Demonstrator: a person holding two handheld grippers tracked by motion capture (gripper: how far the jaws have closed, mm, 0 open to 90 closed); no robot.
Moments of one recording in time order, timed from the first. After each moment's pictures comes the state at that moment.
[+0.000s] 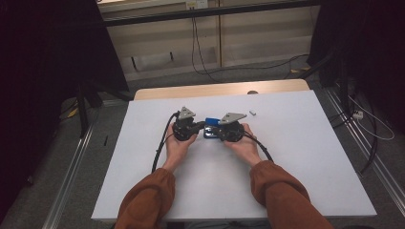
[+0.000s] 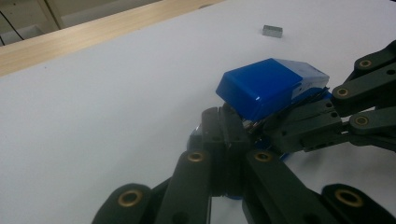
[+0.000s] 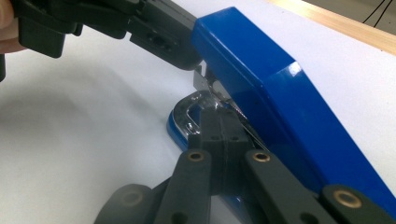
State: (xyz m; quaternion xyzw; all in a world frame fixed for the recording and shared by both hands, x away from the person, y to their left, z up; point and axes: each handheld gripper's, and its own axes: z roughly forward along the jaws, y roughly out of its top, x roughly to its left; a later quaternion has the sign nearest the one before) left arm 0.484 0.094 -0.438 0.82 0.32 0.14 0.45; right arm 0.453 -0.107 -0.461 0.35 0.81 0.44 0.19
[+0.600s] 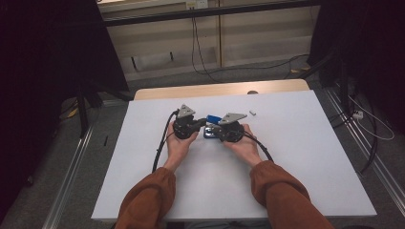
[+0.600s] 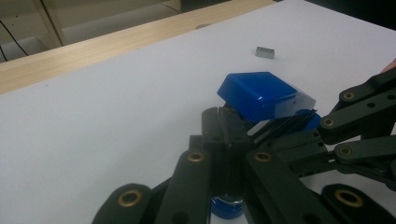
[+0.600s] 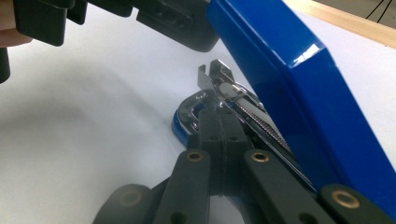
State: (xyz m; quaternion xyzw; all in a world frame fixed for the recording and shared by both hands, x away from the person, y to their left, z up) left arm 0.484 0.090 -0.430 0.80 0.32 0.15 0.48; right arm 0.452 -0.107 -0.460 0.35 0.81 0.44 0.18
